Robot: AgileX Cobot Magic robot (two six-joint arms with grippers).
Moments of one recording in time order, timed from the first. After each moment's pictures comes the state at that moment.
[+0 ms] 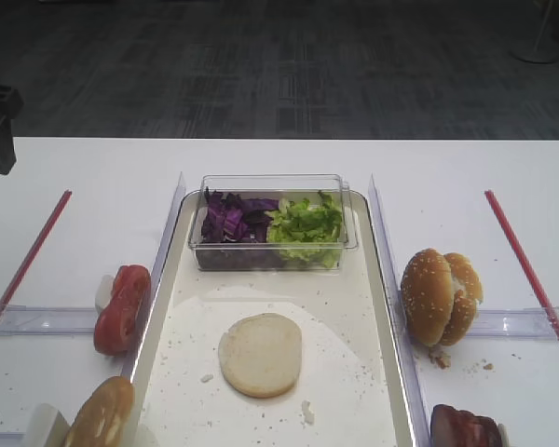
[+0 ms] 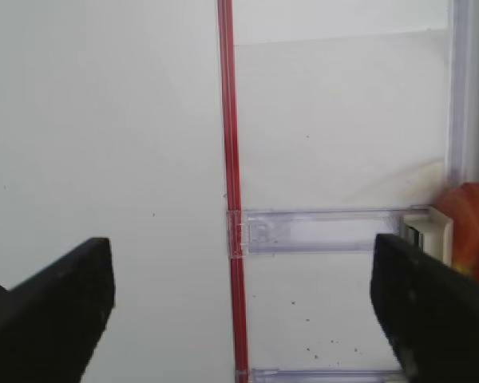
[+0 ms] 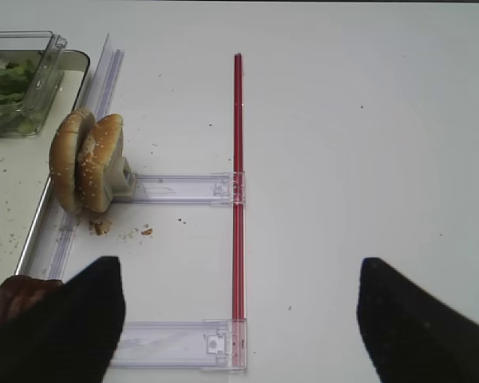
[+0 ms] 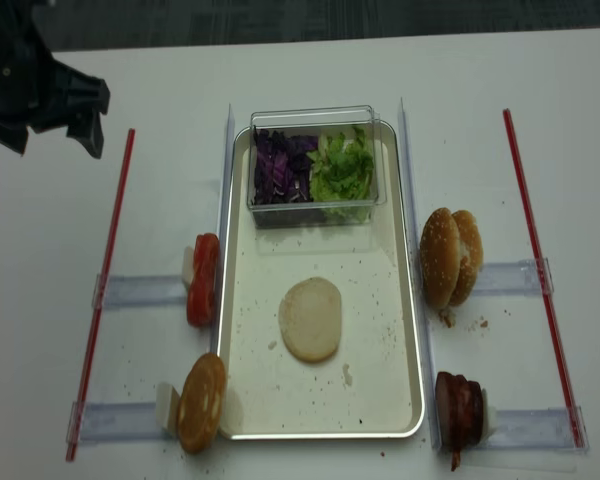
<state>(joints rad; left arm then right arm) -0.01 1.62 -1.43 0.09 1.23 -0.03 -0.02 -0.02 -0.48 0.03 1.14 -0.02</state>
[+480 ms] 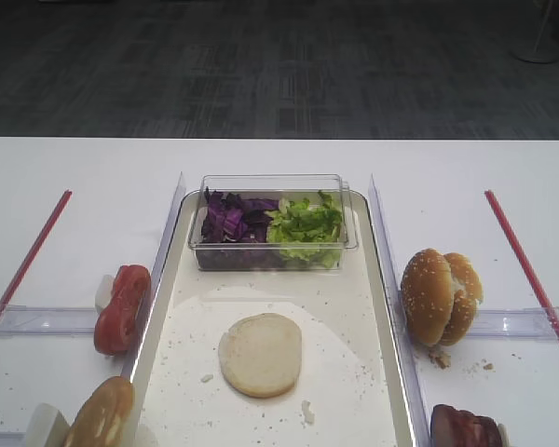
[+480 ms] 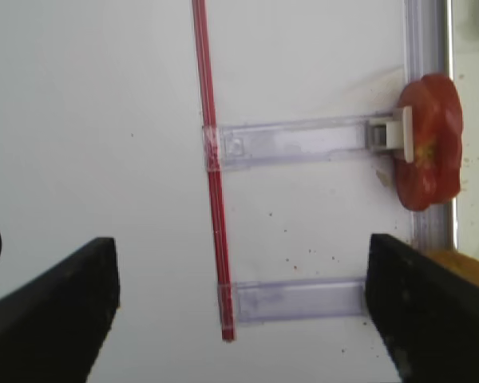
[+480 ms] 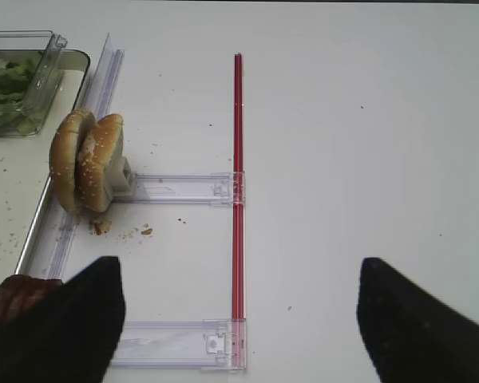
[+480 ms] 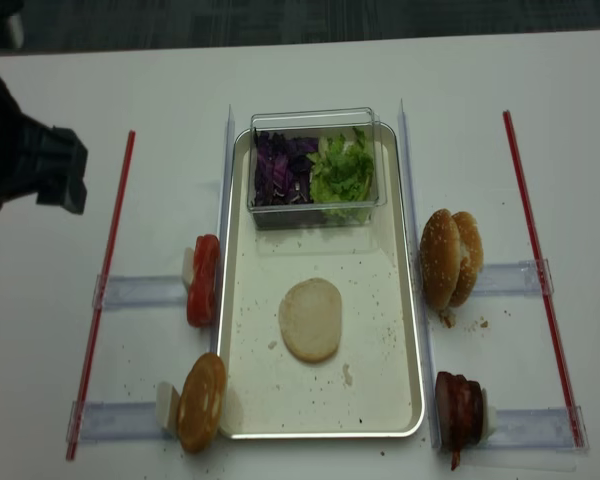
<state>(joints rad) -0.01 1.29 -1.16 0.05 1.24 0.01 -0.02 -0.02 -0.48 0.03 1.14 -0.02</state>
